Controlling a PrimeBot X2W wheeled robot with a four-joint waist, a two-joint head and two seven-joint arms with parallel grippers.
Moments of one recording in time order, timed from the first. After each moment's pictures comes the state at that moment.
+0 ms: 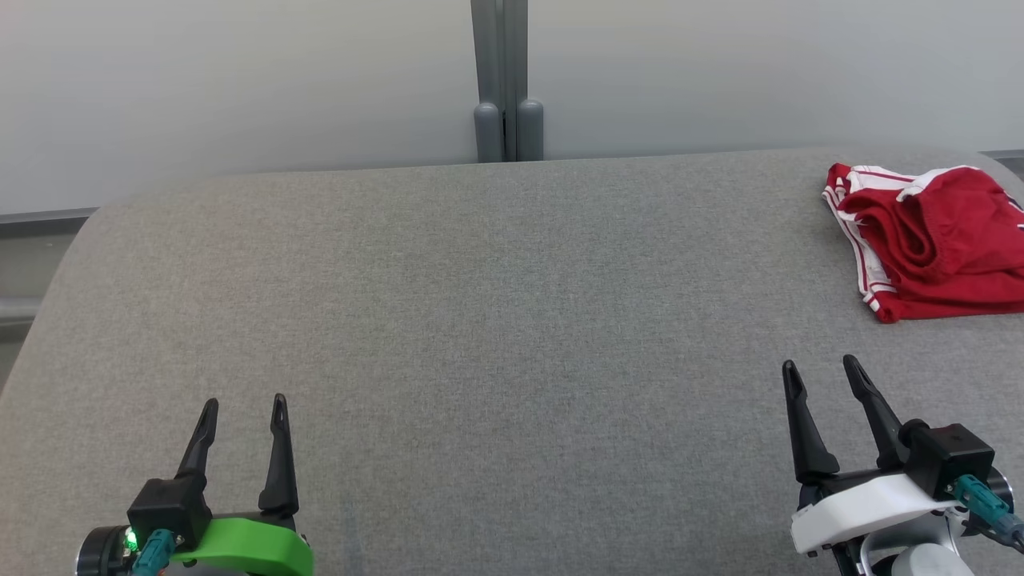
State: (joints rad) left arm -0.01 0.05 0.03 0.24 -0.13 -0.10 -0.26; right arm 0.01 -0.13 0.05 0.13 0.25 0.13 -0.26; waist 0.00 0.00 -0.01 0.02
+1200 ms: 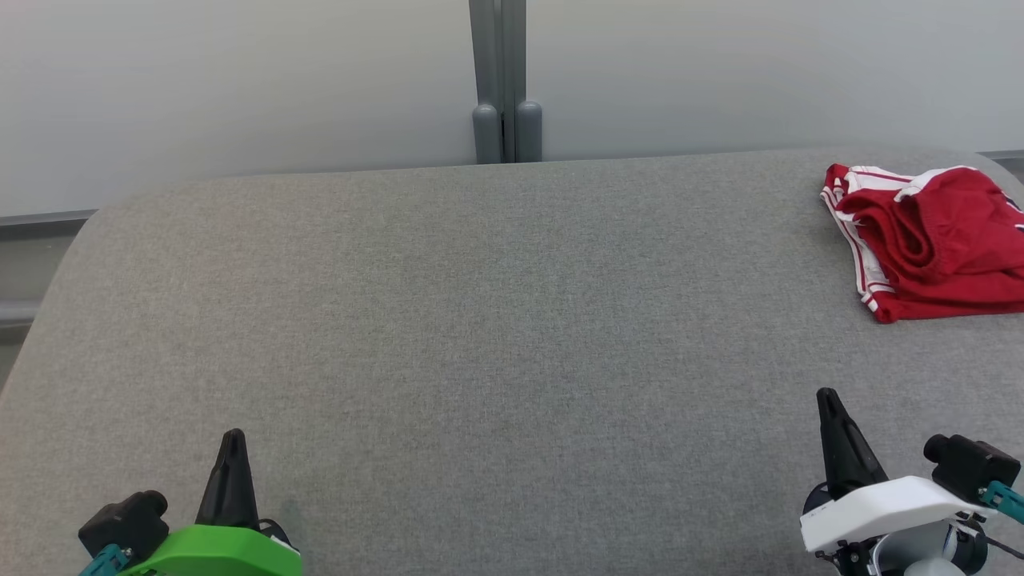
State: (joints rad) left arm 0.00 0.04 0.05 0.30 -0.49 -0.11 -0.17; right arm 0.02 -0.11 0.03 0.20 0.58 0.13 -0.18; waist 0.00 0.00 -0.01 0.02
